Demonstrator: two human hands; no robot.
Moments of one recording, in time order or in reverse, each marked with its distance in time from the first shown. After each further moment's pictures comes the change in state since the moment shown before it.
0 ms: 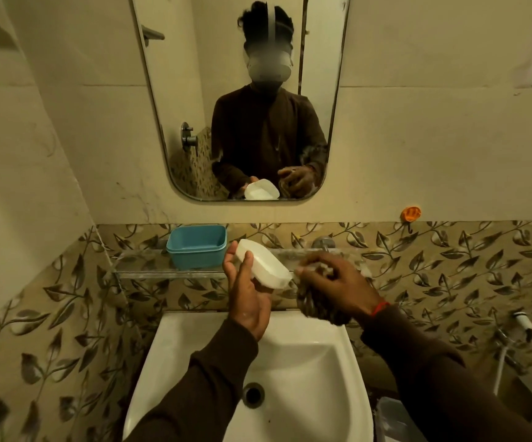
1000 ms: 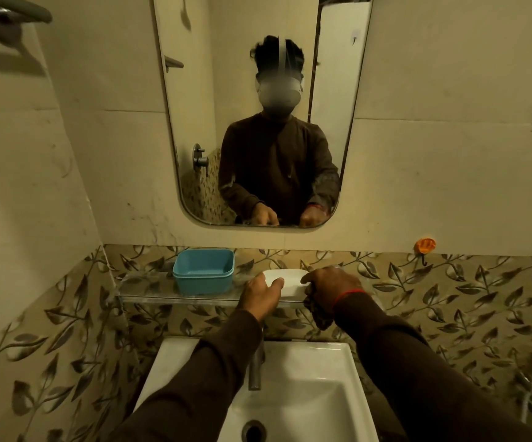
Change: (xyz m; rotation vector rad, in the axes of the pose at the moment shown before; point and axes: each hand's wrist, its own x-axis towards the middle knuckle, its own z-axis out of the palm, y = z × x) left_hand 0.053 0.021 0.018 1.280 -0.015 -0.092; right_hand 0.118 0.053 0.009 -1.097 -0.031 0.055
